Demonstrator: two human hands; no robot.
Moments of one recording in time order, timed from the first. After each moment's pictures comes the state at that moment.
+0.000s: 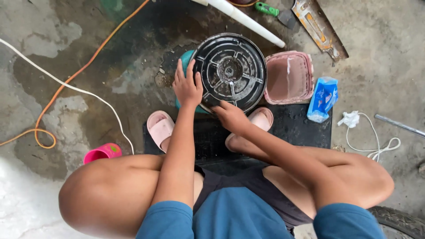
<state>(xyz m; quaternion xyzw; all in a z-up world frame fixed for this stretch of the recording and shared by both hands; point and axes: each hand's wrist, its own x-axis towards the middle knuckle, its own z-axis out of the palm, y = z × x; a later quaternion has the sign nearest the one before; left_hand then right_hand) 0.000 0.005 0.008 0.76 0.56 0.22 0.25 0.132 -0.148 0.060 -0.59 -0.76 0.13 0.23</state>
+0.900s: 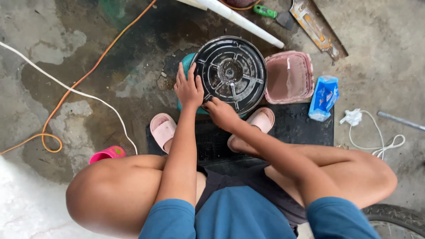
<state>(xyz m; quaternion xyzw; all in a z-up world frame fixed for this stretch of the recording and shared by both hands) -0.002 0.006 0.005 0.77 0.54 0.21 0.27 0.110 -0.119 0.031 -0.62 -0.75 0.12 0.17</state>
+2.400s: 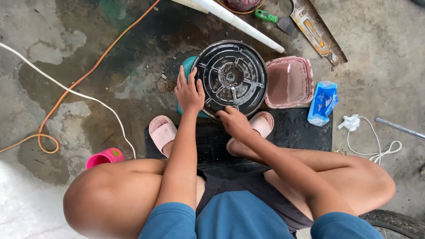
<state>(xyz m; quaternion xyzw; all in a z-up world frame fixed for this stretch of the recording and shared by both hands) -0.001 0.000 0.011 0.76 0.55 0.24 0.26 0.129 -0.161 0.046 -0.68 -0.71 0.13 0.13</state>
